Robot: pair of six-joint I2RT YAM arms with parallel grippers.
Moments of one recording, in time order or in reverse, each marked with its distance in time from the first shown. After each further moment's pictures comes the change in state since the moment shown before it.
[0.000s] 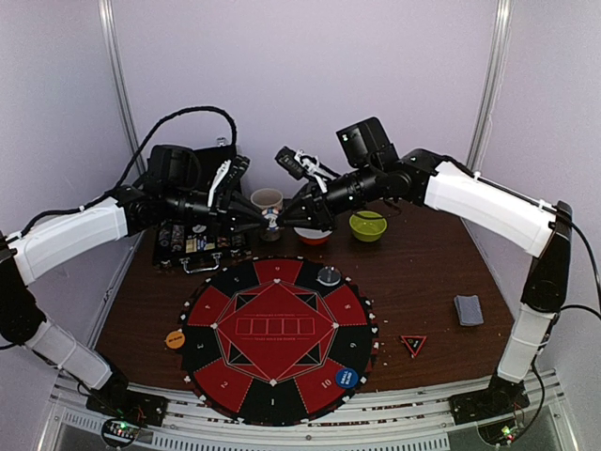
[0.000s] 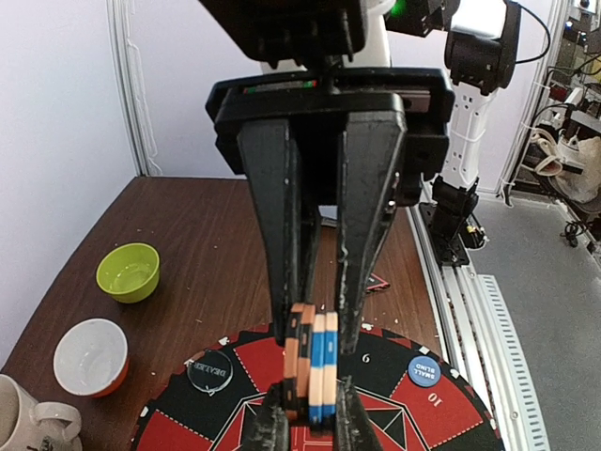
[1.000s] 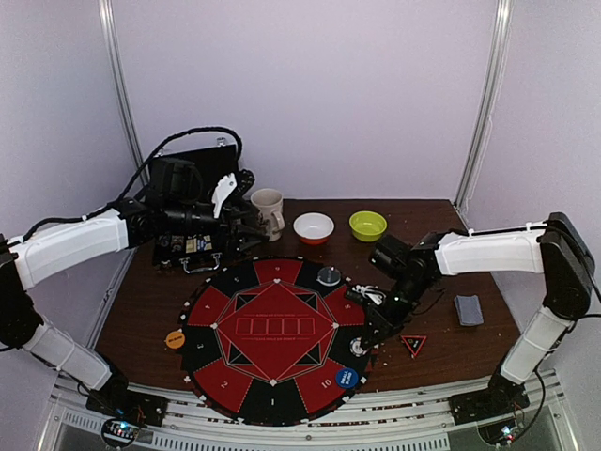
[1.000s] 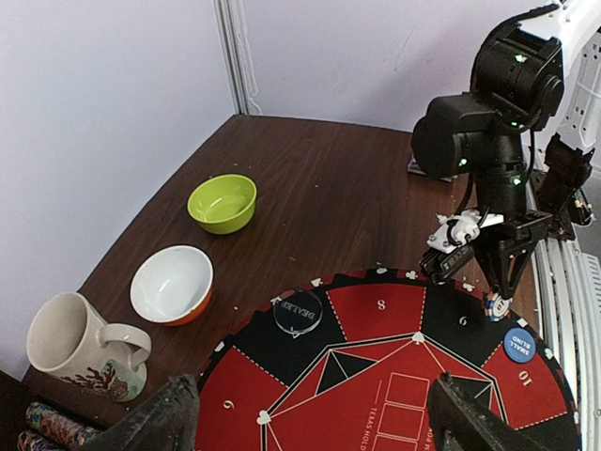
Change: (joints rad) left arm -0.013 -0.025 -0.100 0.050 -0.336 0.023; right arm -0.081 -0.157 -0.786 -0.240 0.043 0.340
